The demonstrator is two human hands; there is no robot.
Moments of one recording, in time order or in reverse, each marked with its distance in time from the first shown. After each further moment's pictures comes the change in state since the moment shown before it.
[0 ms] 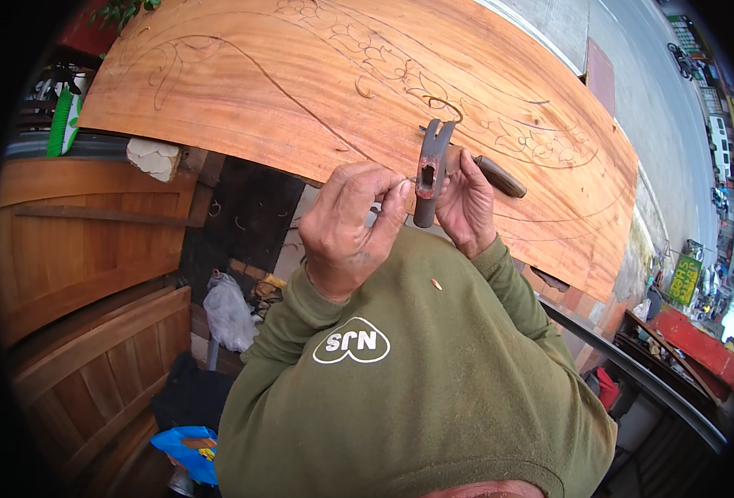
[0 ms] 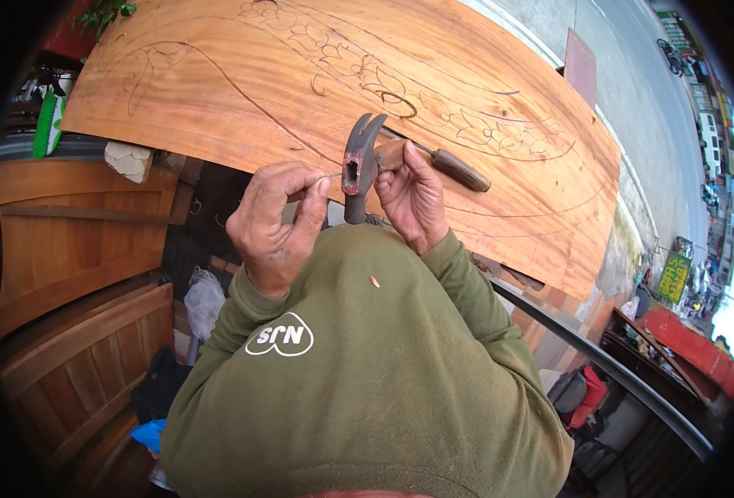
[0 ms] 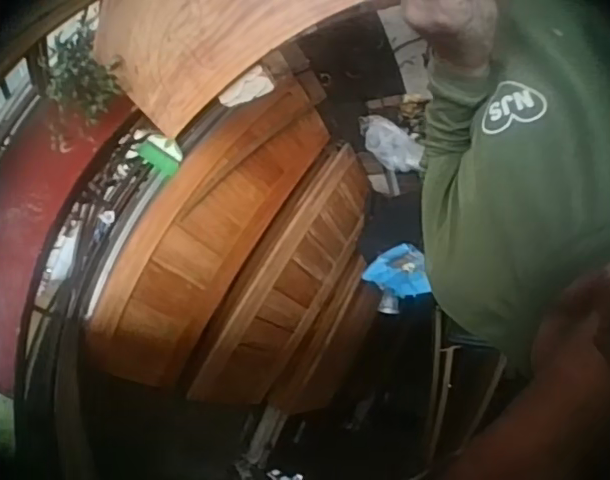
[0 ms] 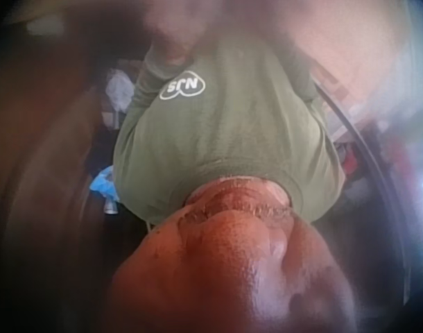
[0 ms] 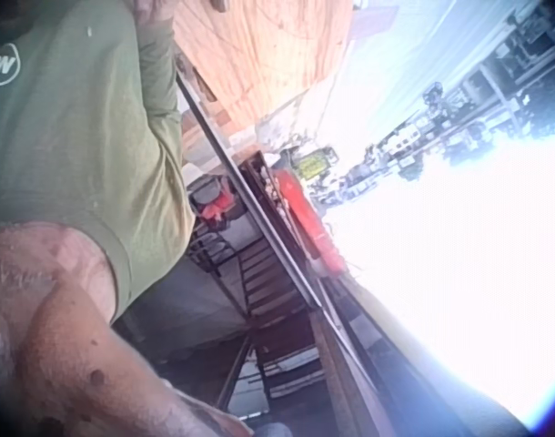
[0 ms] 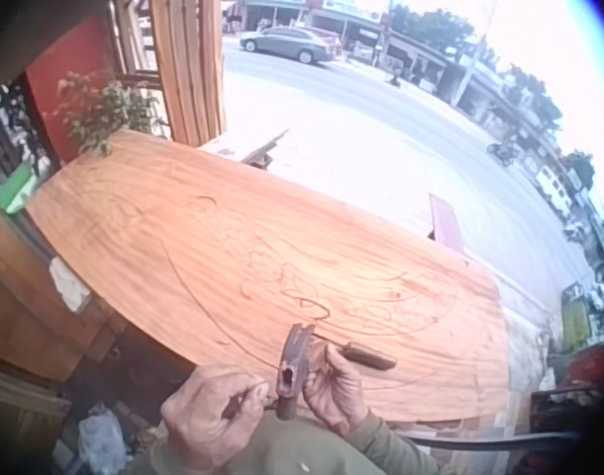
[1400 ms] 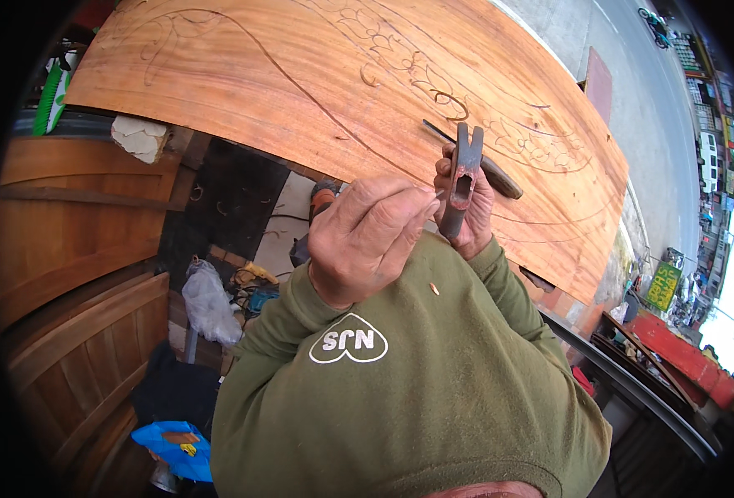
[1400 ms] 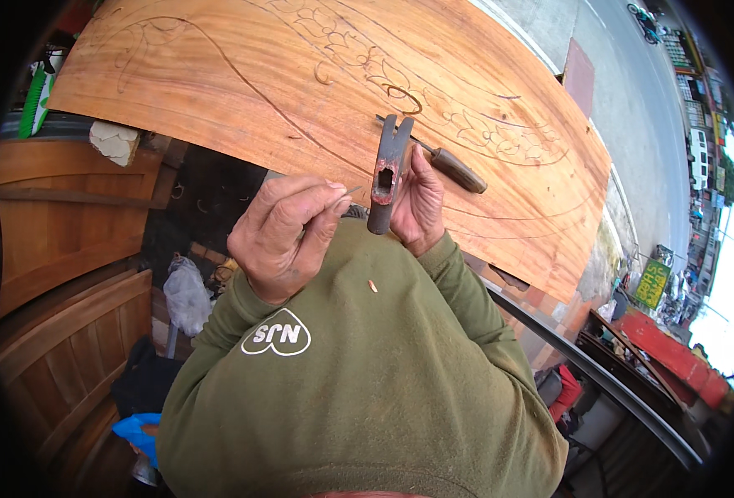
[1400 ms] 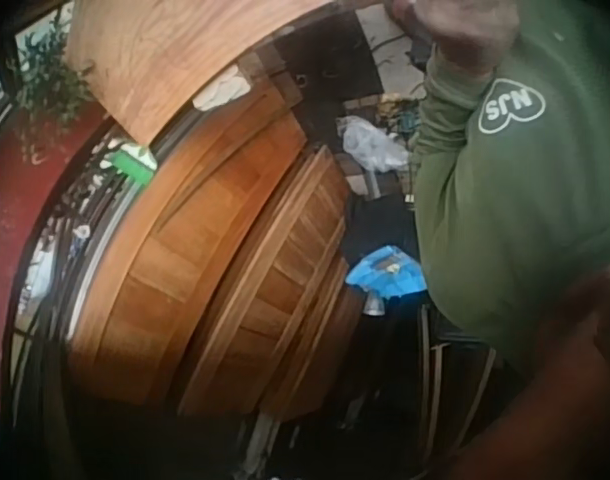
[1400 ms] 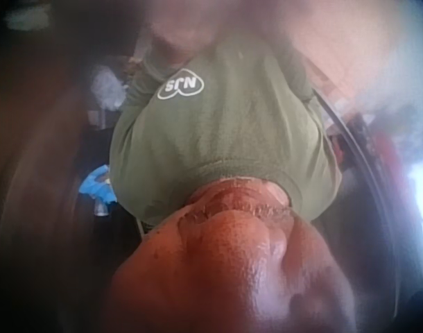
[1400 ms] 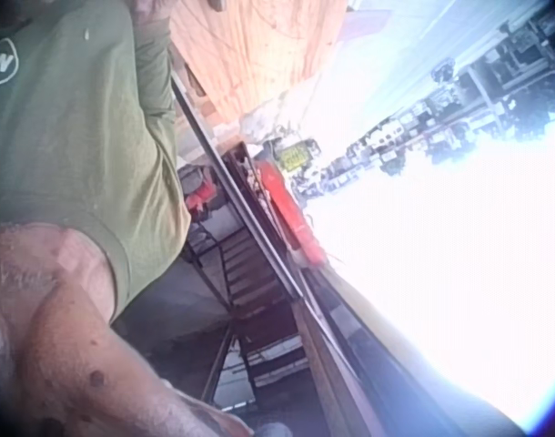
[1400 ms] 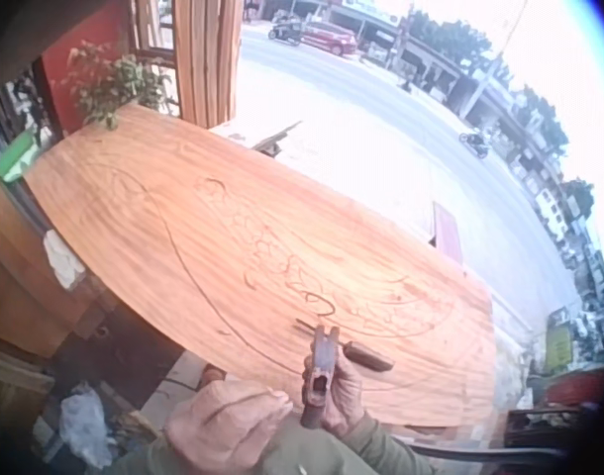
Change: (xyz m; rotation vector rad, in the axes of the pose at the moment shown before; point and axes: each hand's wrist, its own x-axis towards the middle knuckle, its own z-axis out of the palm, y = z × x) left_hand -0.010 0.002 -0.005 -0.072 -0.006 0.082; right_hand -0.001 0.003 -0.005 0.203 -0.167 0.141
